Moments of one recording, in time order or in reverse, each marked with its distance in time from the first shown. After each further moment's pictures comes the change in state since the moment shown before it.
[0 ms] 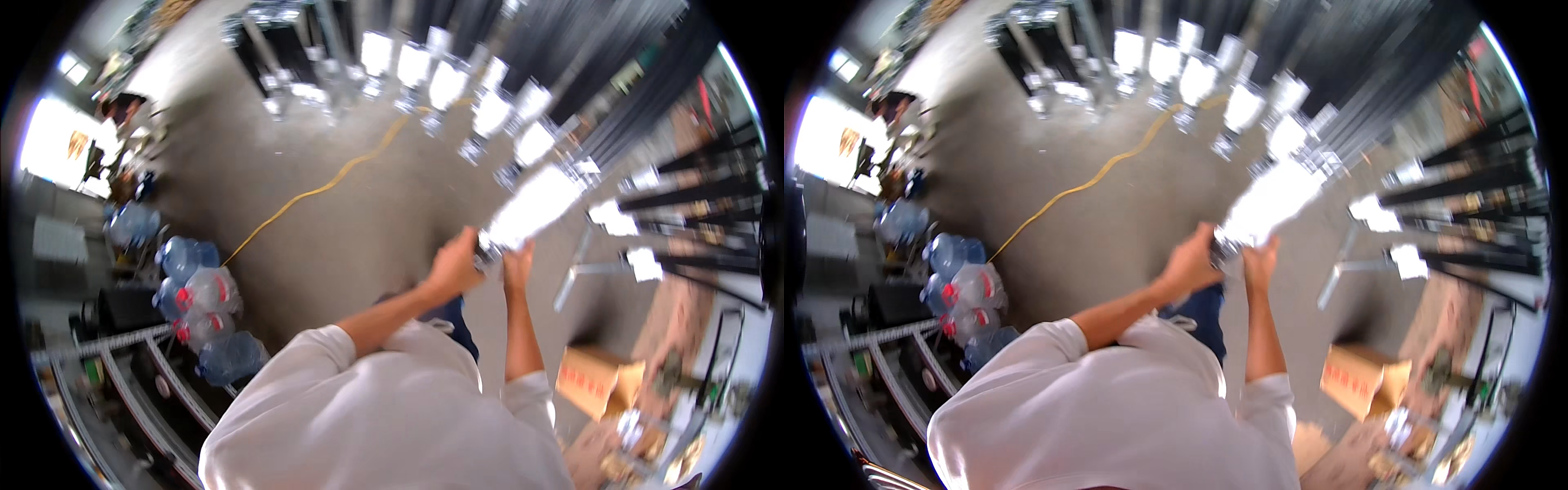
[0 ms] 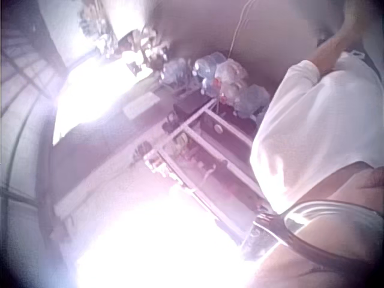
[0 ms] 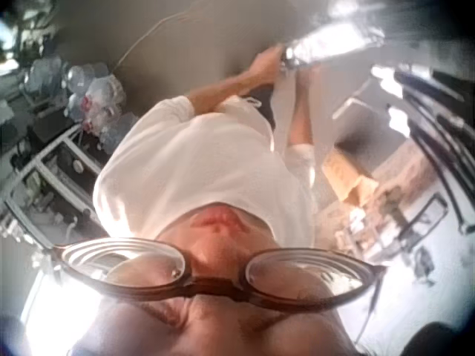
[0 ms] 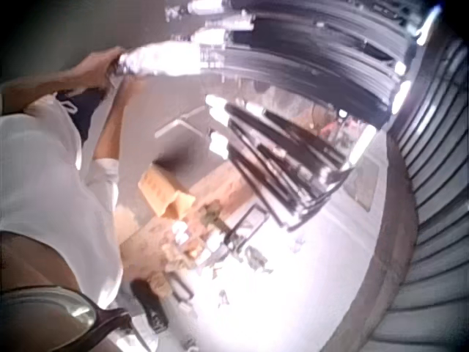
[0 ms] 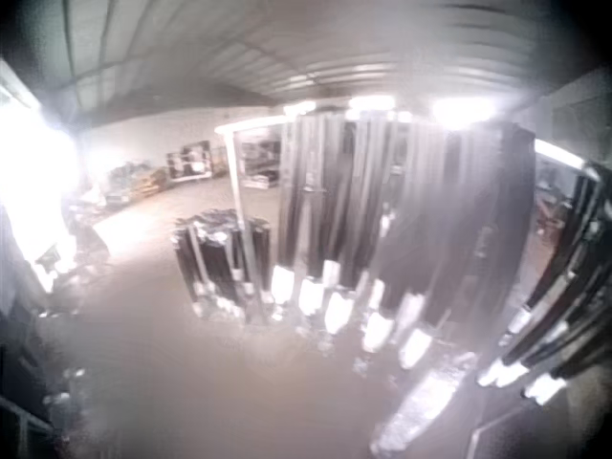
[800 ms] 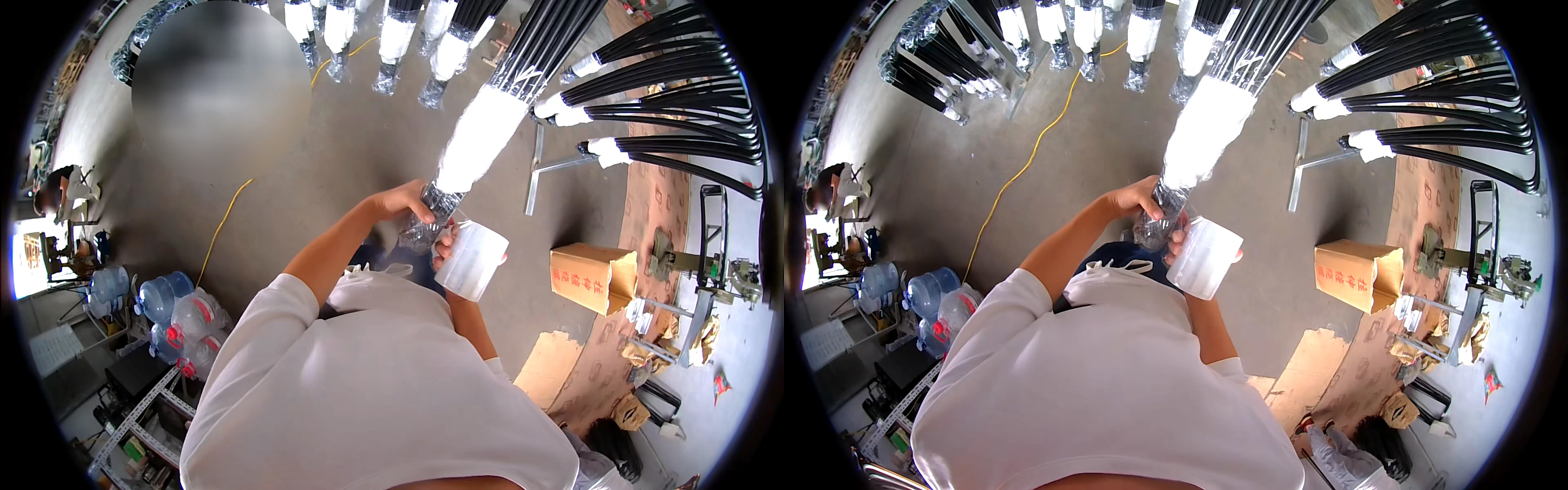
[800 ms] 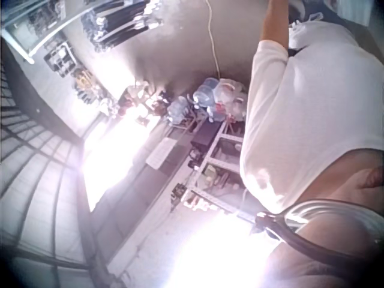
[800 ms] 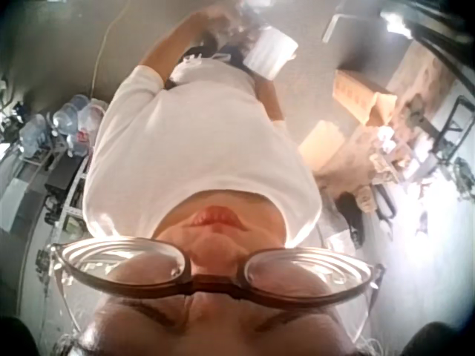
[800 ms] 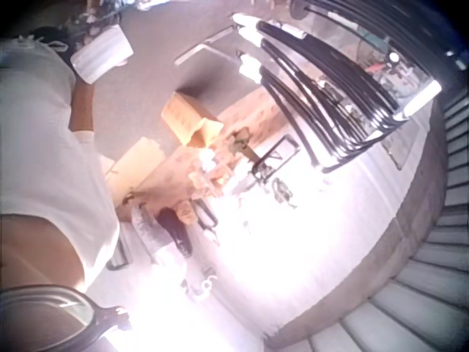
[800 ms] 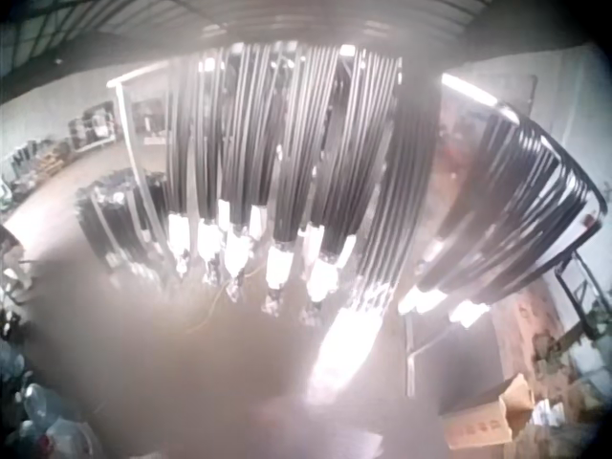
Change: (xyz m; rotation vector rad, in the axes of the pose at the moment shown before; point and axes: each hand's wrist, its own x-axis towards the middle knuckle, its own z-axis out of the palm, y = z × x) left_hand 0.057 -0.042 0.023 -0.793 -1.153 -0.189; right_hand -0.136 -0.018 -0.034 1.775 -0.441 0.347
